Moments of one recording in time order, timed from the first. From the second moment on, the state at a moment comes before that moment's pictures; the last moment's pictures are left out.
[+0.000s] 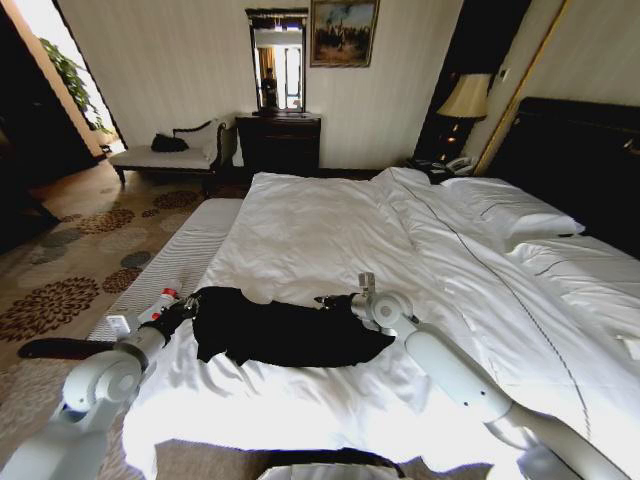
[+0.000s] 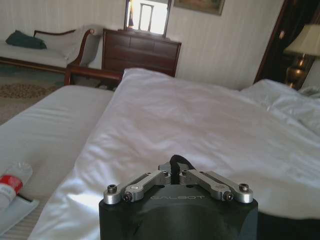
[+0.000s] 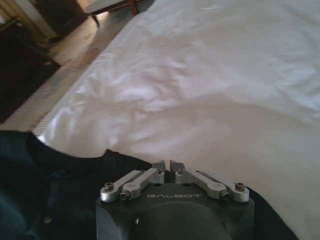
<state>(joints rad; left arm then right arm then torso) 1.49 -0.94 -0.78 -2.13 -0.87 0.48 -0.07 -0.66 1.00 -0.09 1.74 1.32 -0.74 0.38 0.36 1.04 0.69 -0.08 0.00</state>
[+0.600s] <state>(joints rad) 1.53 -1.04 -0.64 -1.95 -0.72 0.41 -0.04 -0.65 1.02 -0.06 1.66 1.28 -0.74 0.41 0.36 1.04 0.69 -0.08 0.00</state>
